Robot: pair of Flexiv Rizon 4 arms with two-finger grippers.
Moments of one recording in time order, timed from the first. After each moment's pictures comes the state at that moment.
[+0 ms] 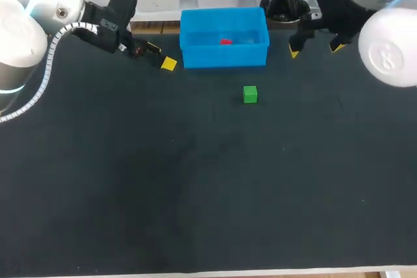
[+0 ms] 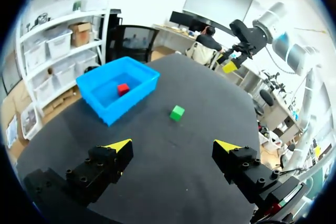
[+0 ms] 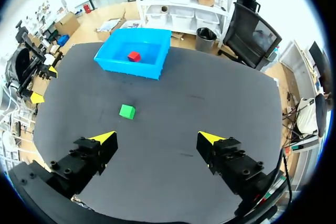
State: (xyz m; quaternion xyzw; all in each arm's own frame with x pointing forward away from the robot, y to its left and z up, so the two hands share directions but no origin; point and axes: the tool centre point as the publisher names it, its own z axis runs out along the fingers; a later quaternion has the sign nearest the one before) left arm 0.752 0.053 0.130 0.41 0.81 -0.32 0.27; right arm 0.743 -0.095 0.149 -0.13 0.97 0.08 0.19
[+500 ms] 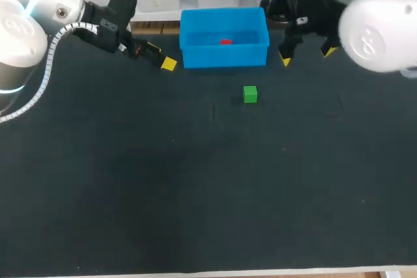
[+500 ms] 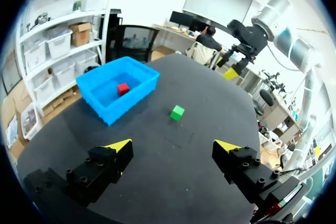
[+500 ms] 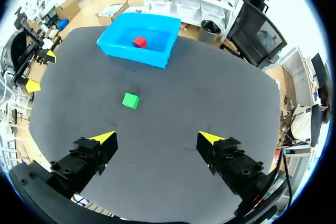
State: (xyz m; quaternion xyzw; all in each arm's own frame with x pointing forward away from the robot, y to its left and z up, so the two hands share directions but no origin) left arm 0.752 0.053 0.130 0.41 0.81 -0.32 0.27; right arm 0.738 -0.074 0.141 -0.16 0.98 0.05 0.13
